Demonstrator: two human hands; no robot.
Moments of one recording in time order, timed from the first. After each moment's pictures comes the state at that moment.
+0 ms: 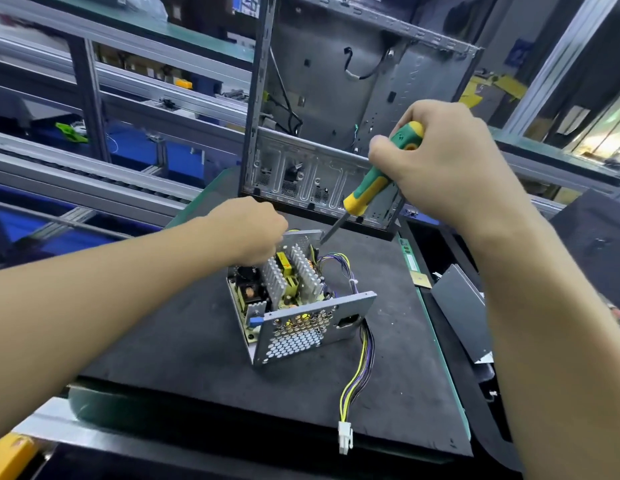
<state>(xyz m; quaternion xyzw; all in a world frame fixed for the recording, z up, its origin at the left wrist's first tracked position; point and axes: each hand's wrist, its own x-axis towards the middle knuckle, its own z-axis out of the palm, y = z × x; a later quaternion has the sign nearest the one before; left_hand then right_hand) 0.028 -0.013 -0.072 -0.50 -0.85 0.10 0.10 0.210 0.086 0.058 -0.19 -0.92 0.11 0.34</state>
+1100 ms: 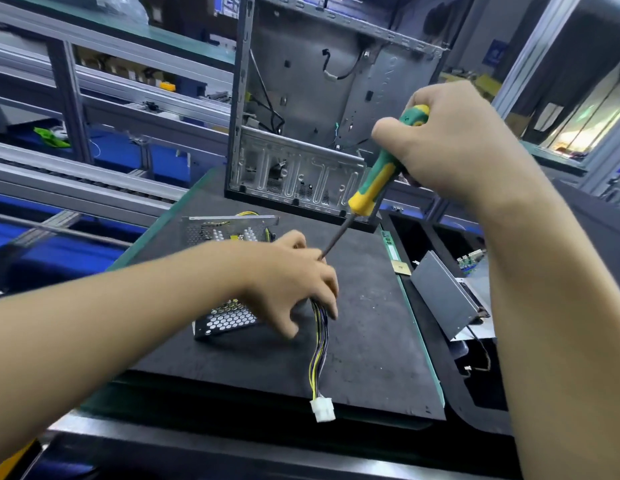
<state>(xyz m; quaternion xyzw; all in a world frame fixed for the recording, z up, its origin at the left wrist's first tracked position) 0.114 -0.023 -0.065 -0.76 -0.63 0.14 0.02 0.241 0.091 0.079 -0.21 -0.91 0.12 0.34</state>
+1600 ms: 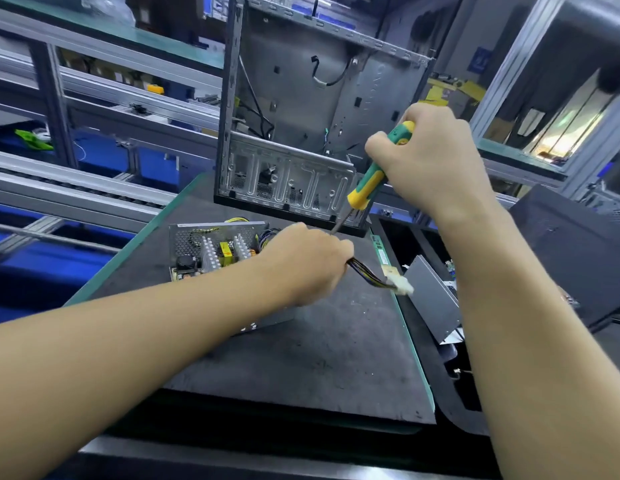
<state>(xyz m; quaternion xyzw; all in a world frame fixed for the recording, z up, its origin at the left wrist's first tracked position) 0.131 0.024 -0.071 -0.61 -0.76 -0.04 0.22 0.226 0.107 0.061 -0.25 -0.88 0.07 0.39</state>
